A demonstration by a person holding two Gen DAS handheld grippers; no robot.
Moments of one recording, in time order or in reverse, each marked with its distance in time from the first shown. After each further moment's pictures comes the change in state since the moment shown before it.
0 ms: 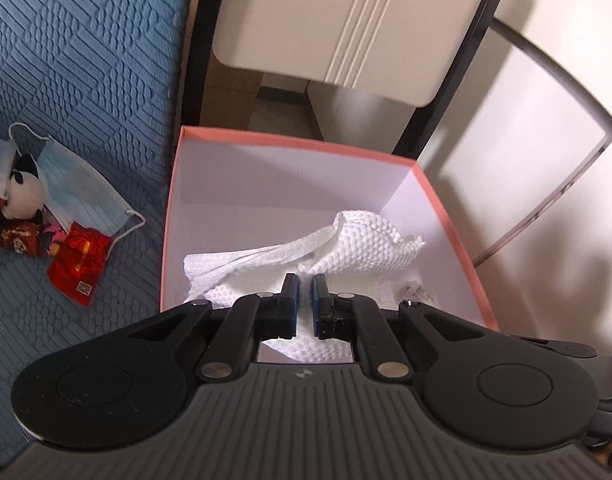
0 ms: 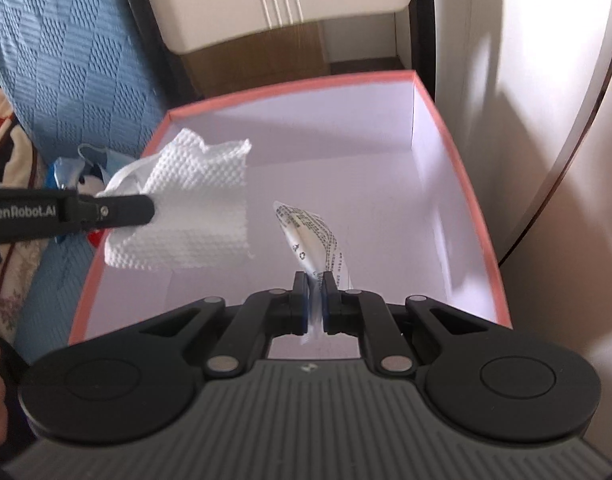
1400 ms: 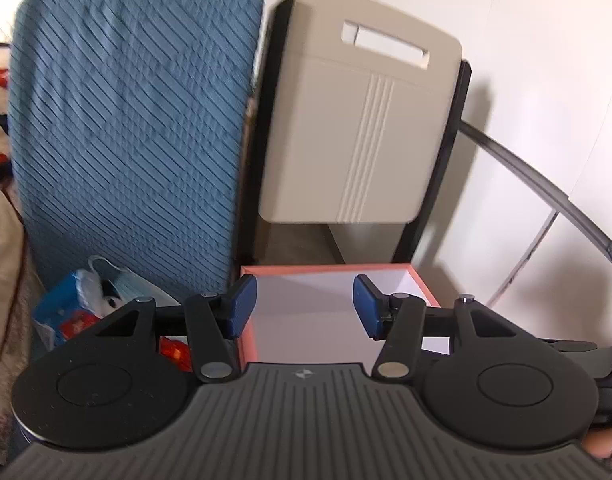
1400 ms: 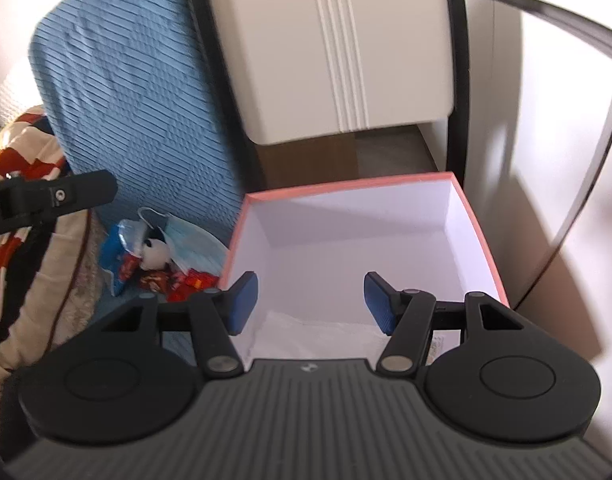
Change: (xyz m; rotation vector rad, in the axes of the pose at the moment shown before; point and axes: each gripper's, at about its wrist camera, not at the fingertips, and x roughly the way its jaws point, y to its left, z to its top) left arm -0.165 0.015 0.030 0.117 -0.309 0.045; right arm -0.090 0.077 0.027 -0.019 -0.195 0.023
